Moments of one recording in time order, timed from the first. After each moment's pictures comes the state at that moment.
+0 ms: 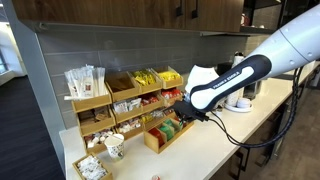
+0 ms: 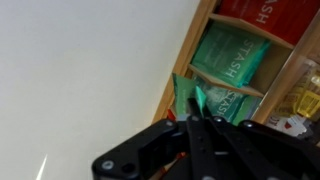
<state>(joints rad) 0.10 0.09 0.03 -2.18 -0.03 2.66 1.14</state>
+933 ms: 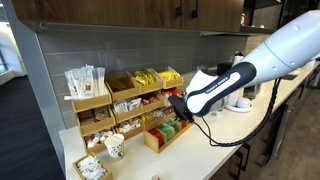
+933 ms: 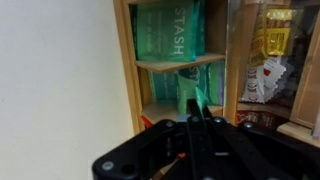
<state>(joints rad) 0.10 0.18 0.02 -2.17 0.11 2.92 1.43</state>
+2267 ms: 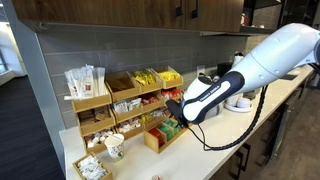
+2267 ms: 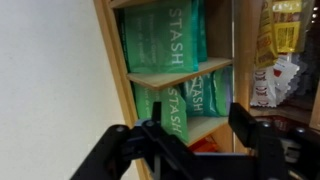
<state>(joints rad) 0.11 0.28 0.02 -2.14 0.13 3.02 1.49</state>
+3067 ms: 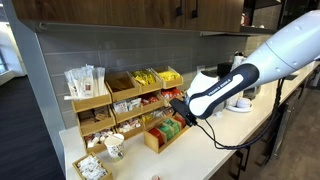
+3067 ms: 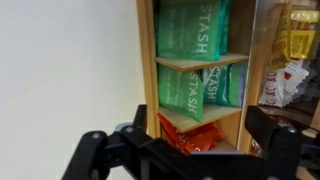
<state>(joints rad) 0.11 0.17 0.01 -2.20 0.07 2.89 1.42</state>
